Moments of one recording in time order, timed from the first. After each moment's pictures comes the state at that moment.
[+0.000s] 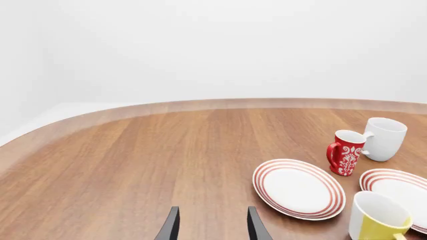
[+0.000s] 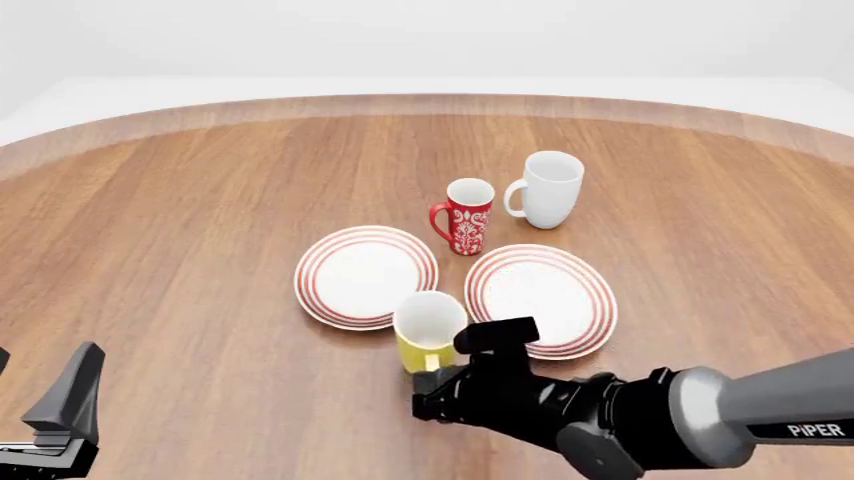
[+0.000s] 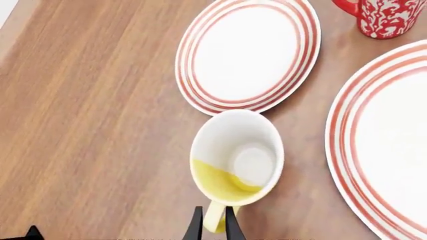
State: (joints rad) left arm 0.00 0.00 0.00 0.00 0.00; right arm 0.85 1.69 -0.55 -0.44 0.55
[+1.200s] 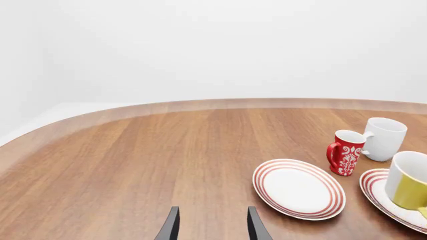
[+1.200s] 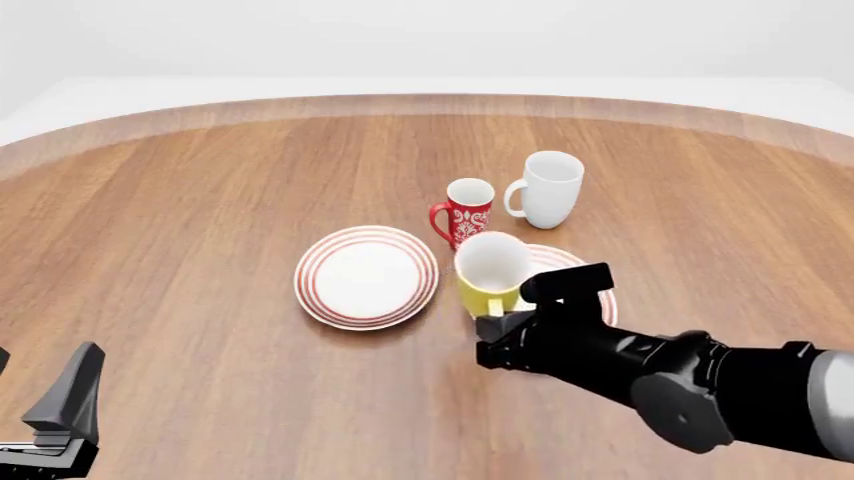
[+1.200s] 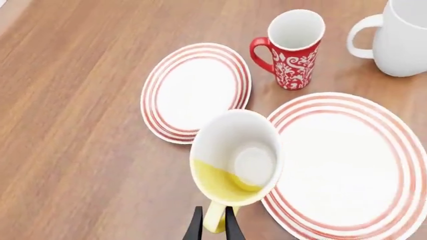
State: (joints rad) left arm 0.00 0.00 0.00 0.00 0.00; right arm 0.66 1.44 -0.53 -0.26 0.33
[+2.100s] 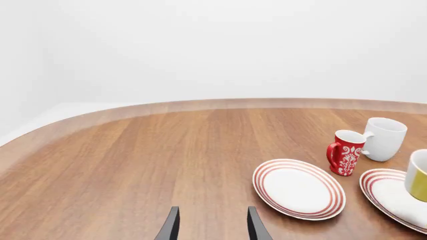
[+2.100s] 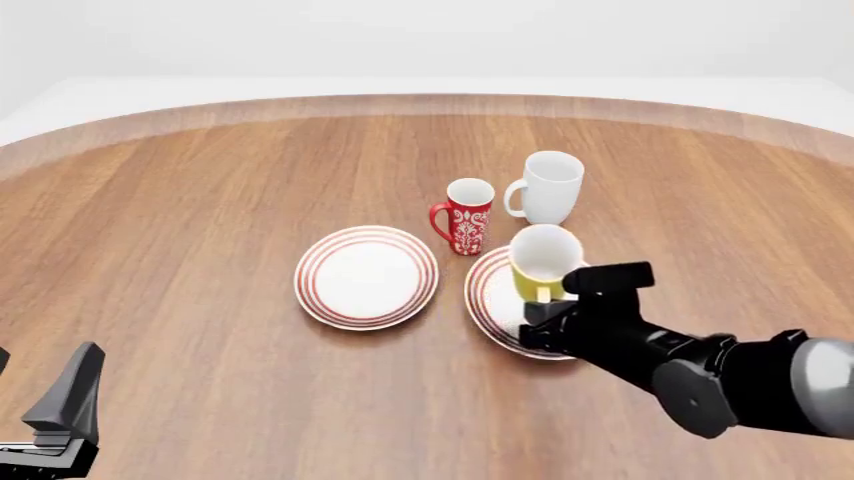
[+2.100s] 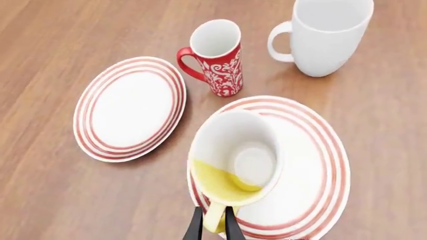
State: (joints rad) left arm 0.00 0.00 0.00 0.00 0.00; right arm 0.46 1.52 -0.47 -0.40 0.24
